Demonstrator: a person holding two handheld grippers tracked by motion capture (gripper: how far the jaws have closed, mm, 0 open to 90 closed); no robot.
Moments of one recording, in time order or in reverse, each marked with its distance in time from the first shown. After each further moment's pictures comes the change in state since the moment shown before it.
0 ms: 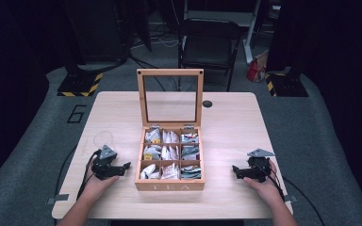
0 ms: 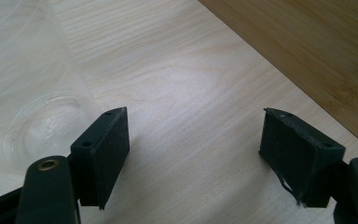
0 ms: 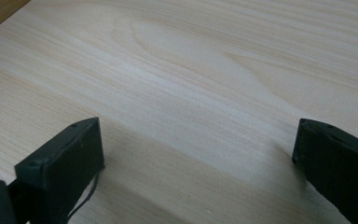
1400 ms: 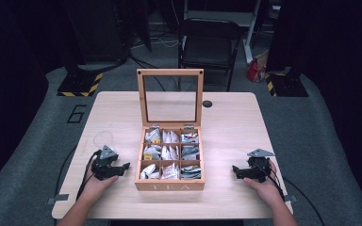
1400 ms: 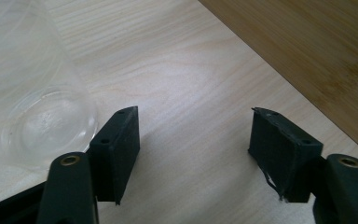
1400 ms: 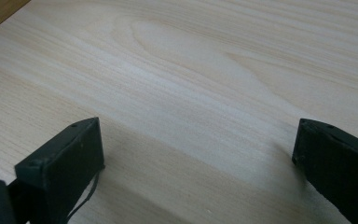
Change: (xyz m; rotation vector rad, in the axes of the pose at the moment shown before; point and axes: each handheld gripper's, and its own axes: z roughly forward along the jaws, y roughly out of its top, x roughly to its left) left arm -0.005 0.003 -0.005 0.028 -0.002 -0.002; right arm 0.000 0.000 0.000 0.001 0.000 0.000
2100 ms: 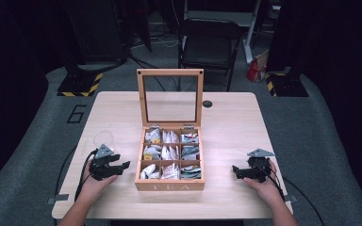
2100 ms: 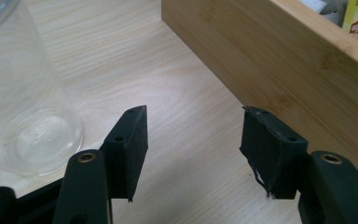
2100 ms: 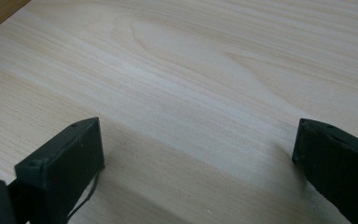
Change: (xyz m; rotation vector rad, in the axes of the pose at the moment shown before) left arm -0.007 0.011 -0.022 -0.052 -0.060 -0.030; right arm 0.000 0.000 0.000 -0.001 0.000 0.001
